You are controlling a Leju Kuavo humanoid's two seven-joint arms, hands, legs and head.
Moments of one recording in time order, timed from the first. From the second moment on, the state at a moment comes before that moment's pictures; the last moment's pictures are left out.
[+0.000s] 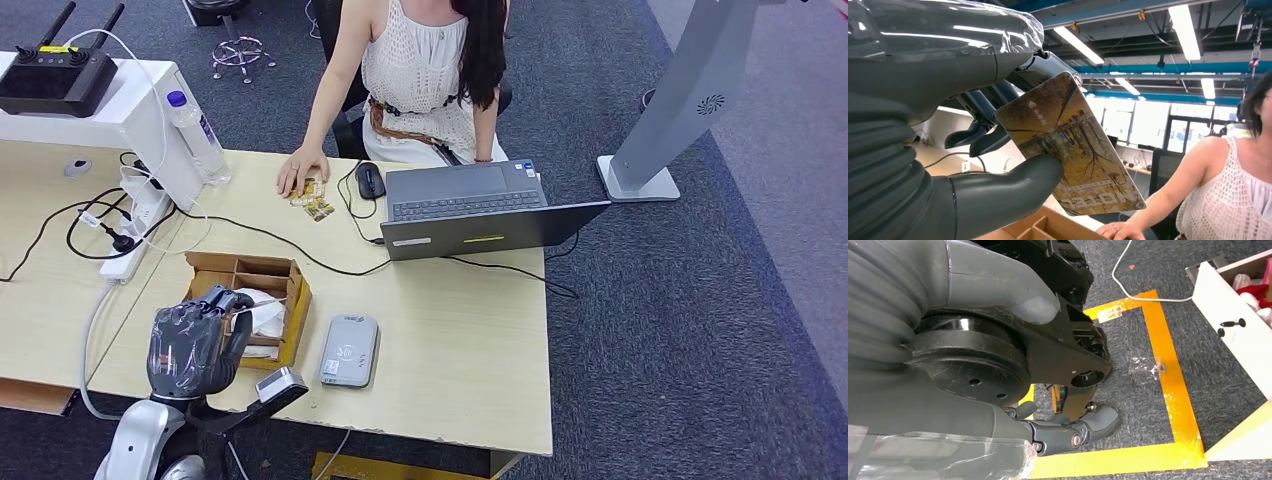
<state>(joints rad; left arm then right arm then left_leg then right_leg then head) 0.05 0.18 -0.27 -1.49 -1.24 0.39 -0.08 -0.04 0.13 -0.14 -0.20 -0.19 0.03 -0.25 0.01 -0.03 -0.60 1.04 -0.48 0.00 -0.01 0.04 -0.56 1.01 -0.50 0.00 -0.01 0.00</state>
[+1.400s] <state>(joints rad) -0.20 0.01 -0.41 -1.12 -1.31 0.33 -0.07 -0.06 0.15 -0.14 -0.20 -0.13 0.03 -0.22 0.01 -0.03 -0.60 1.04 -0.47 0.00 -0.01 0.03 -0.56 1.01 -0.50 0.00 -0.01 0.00</state>
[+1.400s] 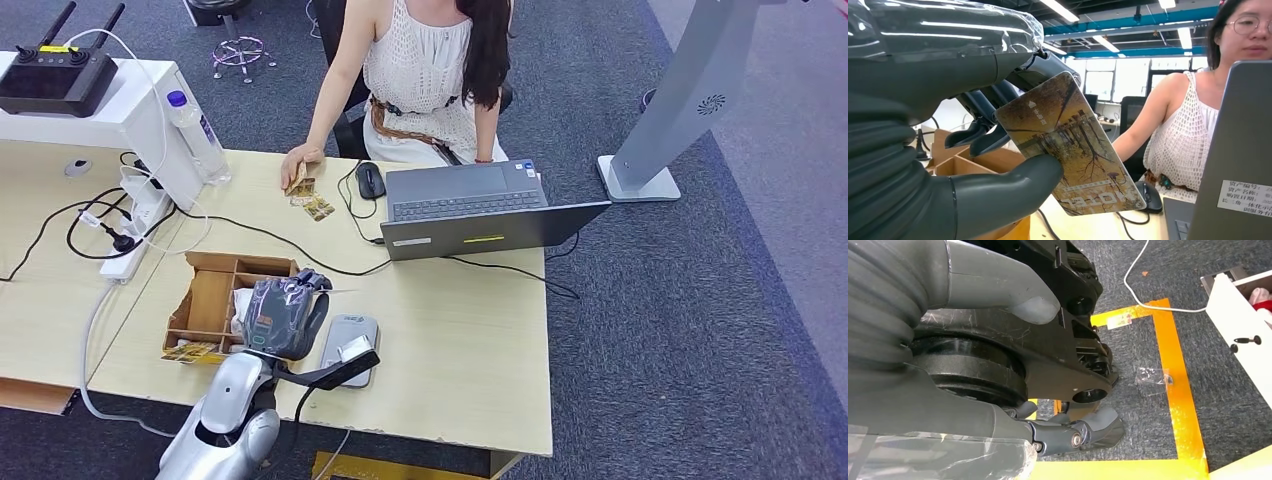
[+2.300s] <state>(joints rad) -0.22 0.02 -0.50 -1.02 -1.31 0.11 -0.01 -0.06 0.15 -0.16 -0.20 -0.13 0.05 -0.22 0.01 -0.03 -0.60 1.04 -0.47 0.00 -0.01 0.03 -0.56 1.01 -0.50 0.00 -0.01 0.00</state>
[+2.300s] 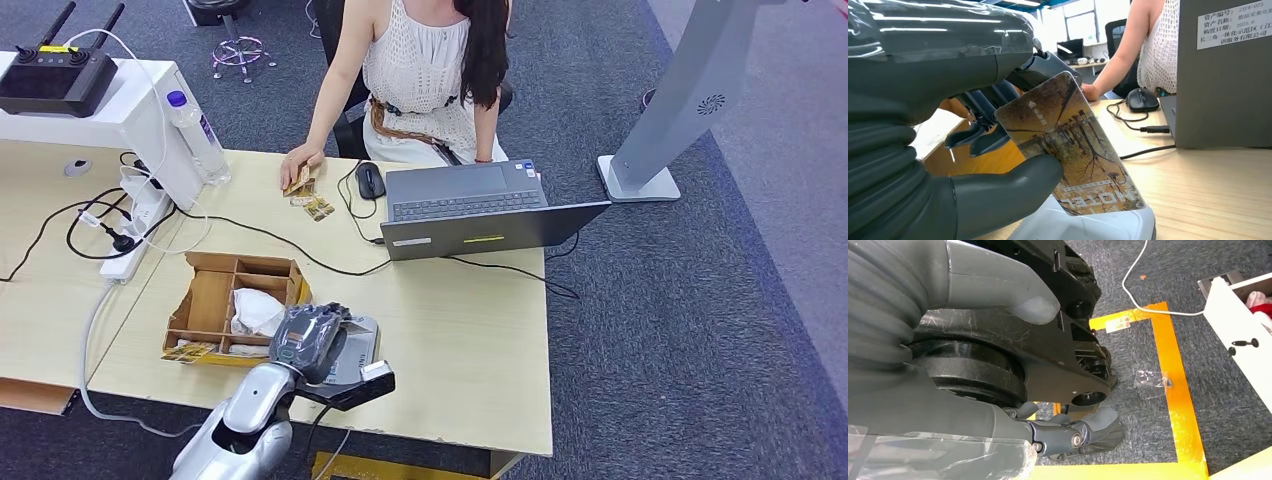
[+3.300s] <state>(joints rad) -0.28 0.06 -0.56 -1.02 -1.23 -0.04 -0.01 -0.06 0.15 -0.18 -0.19 -0.13 0.05 -0.22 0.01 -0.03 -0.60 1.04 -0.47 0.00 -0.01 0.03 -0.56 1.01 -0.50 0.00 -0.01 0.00</state>
